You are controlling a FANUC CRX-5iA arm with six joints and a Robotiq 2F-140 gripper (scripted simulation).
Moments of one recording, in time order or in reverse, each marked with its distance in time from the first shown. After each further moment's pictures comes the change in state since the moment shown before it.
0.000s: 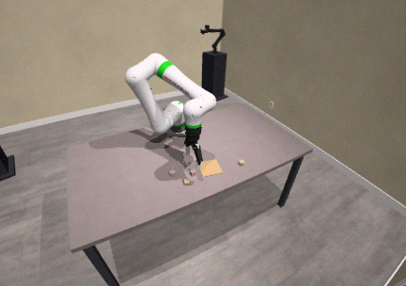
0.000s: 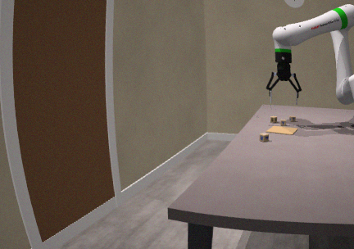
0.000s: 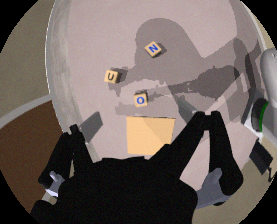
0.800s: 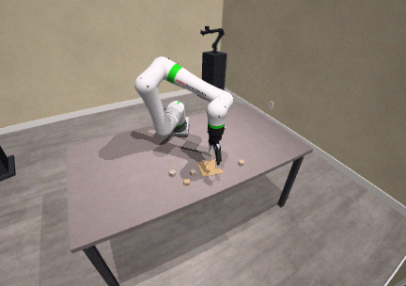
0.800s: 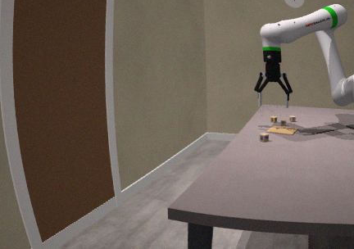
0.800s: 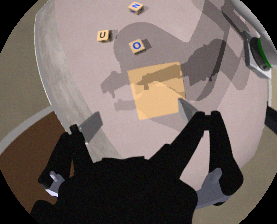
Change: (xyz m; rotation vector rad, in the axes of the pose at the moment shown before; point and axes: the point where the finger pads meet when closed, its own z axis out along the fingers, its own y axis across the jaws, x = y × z) arm -0.123 -0.051 0.002 -0.018 -0.031 0.251
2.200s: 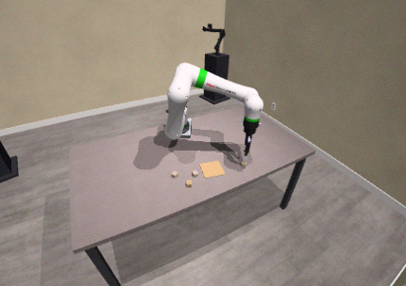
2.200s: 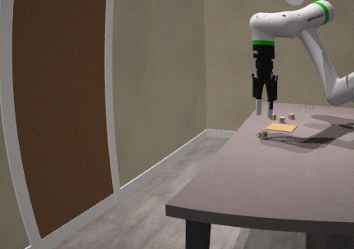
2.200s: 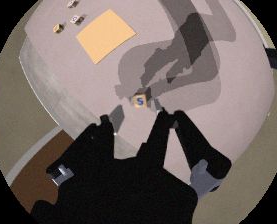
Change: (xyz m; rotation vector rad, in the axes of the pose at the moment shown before) arm -0.217 0.037 0.007 0.027 0.023 0.401
